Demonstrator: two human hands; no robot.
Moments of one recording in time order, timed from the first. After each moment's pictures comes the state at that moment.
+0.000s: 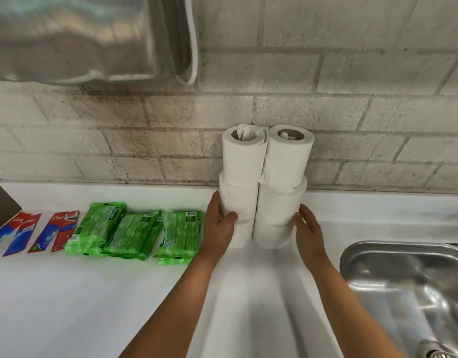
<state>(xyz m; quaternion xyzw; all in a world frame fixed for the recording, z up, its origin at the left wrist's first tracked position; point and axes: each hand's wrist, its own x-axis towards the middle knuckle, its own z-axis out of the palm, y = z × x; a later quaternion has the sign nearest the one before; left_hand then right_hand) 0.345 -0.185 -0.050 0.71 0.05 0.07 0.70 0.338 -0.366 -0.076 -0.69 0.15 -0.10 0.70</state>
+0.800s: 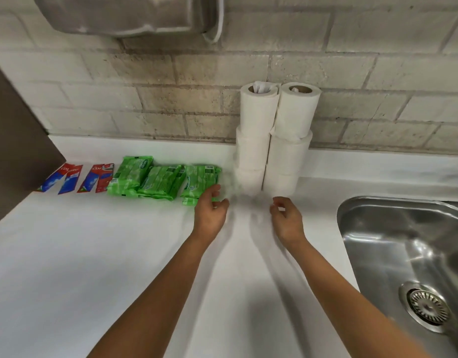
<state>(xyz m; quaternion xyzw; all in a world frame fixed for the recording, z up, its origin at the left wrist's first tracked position) 0.245 -0.145 -0.067 0.79 0.15 0.06 0.59 0.243 -0.309 -0.088 -0.79 0.13 -0.03 0.60</state>
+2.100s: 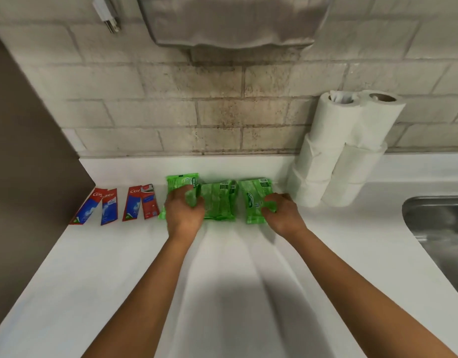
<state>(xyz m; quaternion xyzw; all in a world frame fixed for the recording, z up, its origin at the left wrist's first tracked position) 0.294 0.086 -0.056 0.86 0.14 0.15 0.46 0.289 -0.125 -0.066 -0.92 0.09 0.03 0.37</state>
